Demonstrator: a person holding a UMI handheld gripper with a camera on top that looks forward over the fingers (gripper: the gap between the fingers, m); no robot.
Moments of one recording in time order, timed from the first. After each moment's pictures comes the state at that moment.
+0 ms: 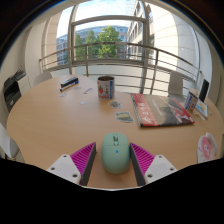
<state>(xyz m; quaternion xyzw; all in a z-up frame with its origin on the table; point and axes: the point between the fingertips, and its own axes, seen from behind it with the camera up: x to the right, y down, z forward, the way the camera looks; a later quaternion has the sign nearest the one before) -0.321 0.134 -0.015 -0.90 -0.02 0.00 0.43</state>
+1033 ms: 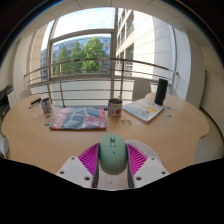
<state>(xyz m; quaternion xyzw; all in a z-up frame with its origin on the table) 0.039 0.052 0.069 -0.87 0.04 -0.05 0.49</state>
